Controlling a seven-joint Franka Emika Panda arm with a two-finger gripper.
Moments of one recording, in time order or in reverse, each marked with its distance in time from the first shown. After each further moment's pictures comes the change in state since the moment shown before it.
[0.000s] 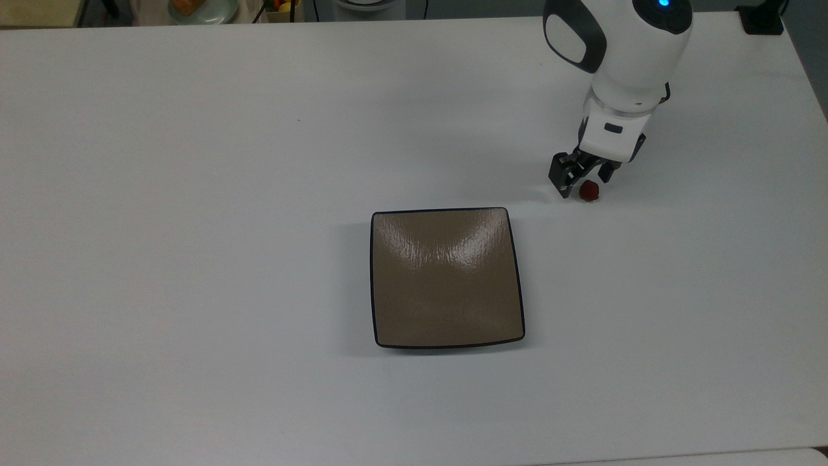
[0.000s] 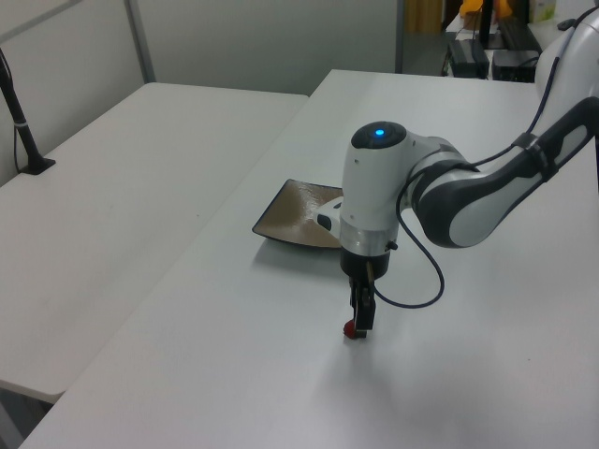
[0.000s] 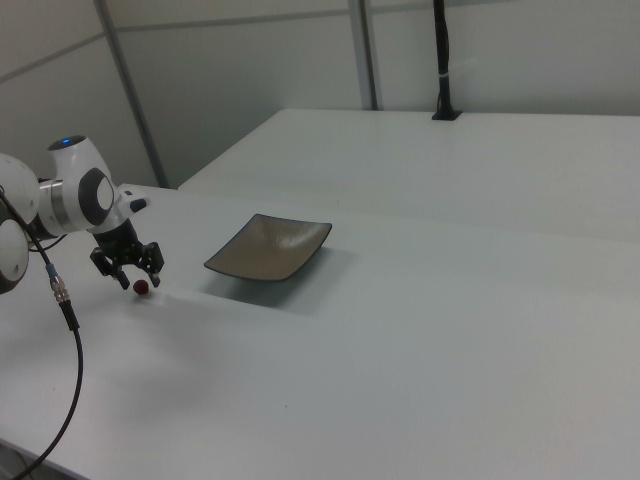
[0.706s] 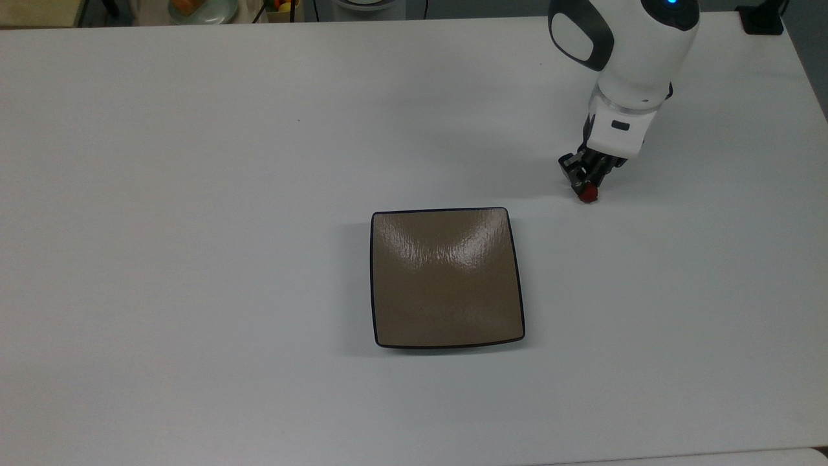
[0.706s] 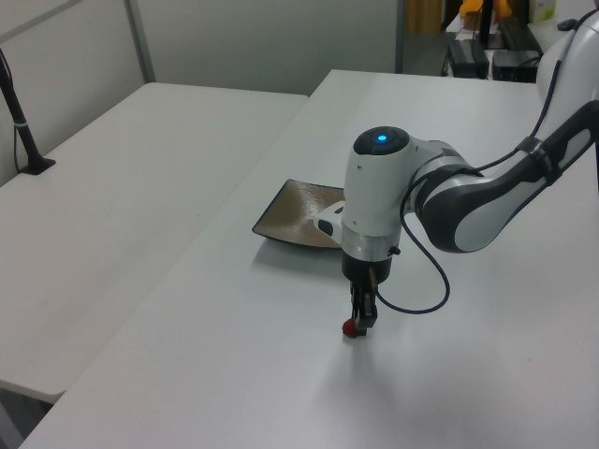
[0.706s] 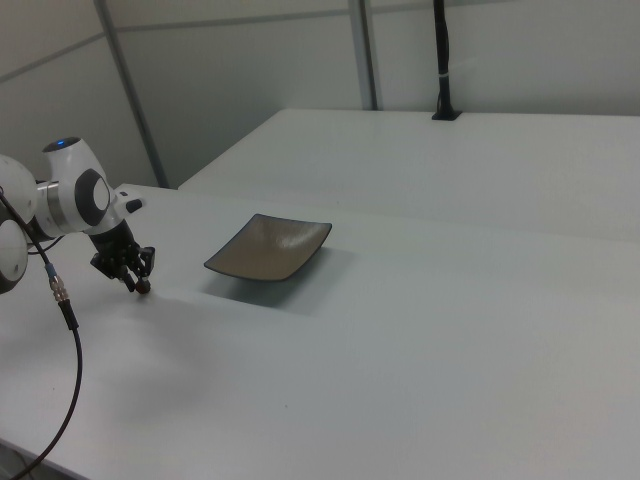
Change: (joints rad) arm 0.002 0.001 0.012 -0.001 -0.020 0.000 0.000
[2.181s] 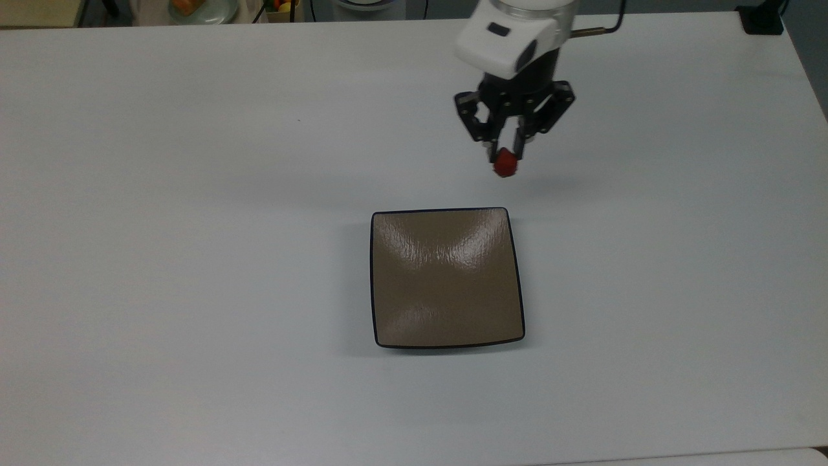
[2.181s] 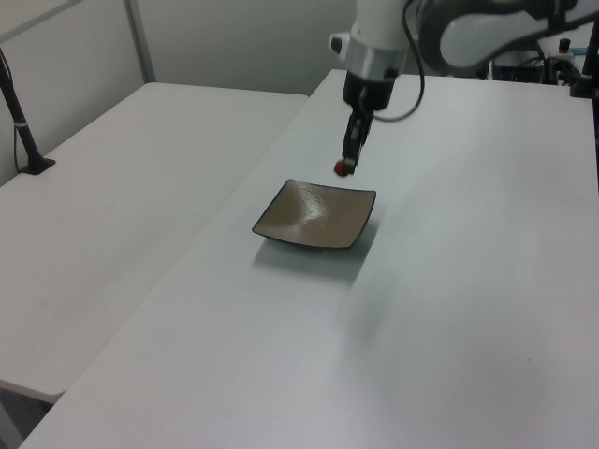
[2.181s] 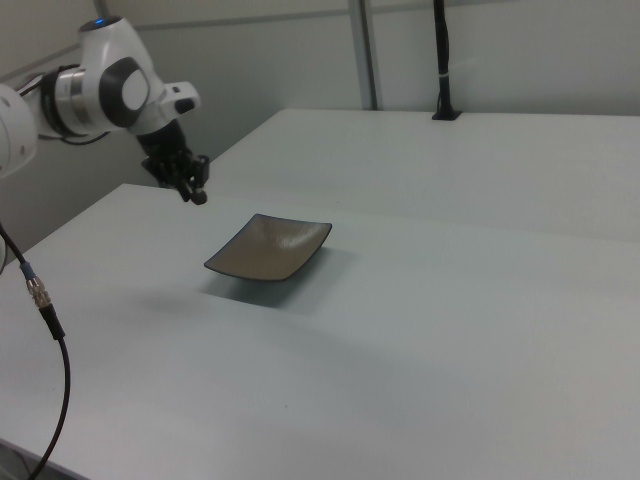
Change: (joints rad) arm -0.251 -0.257 -0.022 0.099 0.067 -0.230 -0.021
